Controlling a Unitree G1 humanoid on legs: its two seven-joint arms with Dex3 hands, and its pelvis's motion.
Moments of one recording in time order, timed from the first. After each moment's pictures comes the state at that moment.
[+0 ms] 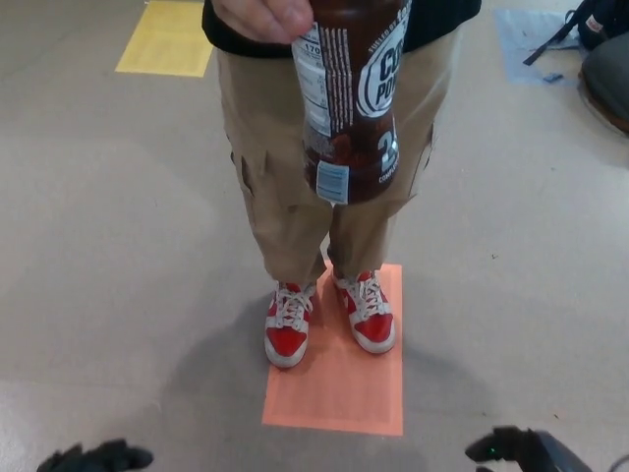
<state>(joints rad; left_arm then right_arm) -0.14 0.40 -0.32 1.01 0.34 -0.30 0.30 -0.30 -0.23 0.37 1.12 -0.40 -0.18 -0.29</state>
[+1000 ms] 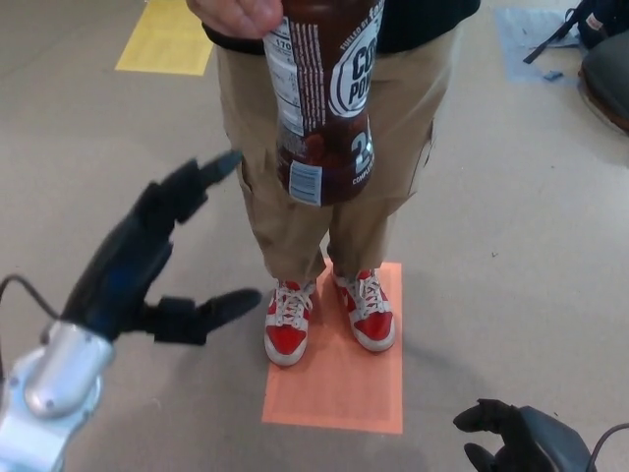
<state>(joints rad) -0.22 0.51 -0.20 0.06 0.05 -0.26 -0.02 -0.36 -0.23 0.45 1.25 -0.49 -0.33 -0.48</state>
